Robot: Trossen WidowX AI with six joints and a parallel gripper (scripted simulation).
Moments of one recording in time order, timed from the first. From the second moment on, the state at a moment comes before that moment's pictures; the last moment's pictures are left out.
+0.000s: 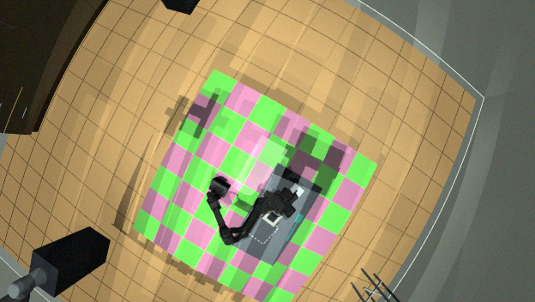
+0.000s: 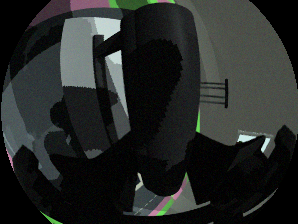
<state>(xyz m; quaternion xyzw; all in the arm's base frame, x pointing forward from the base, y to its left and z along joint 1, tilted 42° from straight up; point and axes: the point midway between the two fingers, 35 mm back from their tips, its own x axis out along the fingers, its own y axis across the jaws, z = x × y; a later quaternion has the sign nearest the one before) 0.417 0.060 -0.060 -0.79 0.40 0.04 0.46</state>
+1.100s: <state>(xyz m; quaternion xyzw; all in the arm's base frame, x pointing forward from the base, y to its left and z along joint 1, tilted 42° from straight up) 0.410 0.033 -0.072 -0.79 0.39 0.05 0.46</state>
